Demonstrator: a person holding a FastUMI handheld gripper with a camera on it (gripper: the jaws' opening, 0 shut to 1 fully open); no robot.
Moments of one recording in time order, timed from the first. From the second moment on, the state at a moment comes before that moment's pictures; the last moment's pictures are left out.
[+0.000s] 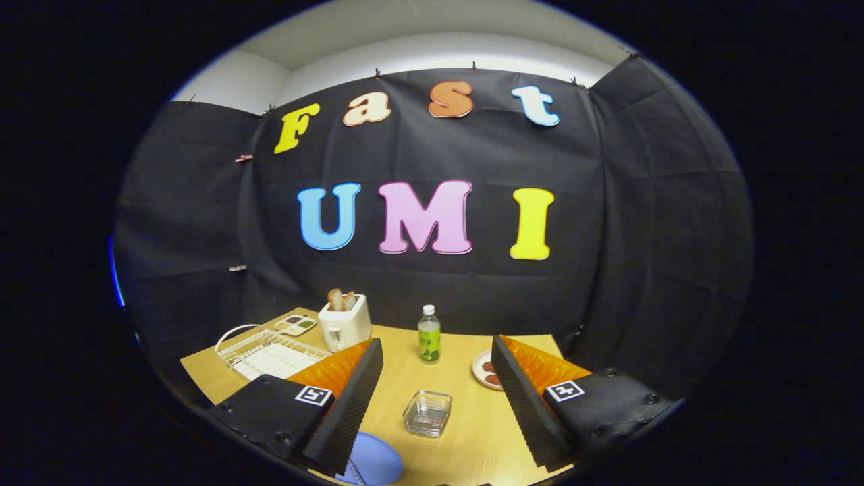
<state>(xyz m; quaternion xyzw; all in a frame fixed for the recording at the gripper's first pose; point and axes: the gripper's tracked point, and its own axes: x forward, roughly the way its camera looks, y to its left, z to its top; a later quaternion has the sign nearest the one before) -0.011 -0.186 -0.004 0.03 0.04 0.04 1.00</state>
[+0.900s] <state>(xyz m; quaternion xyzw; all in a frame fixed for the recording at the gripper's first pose) -0.054 -0.053 -0.028 0.05 0.06 -0.01 1.00</state>
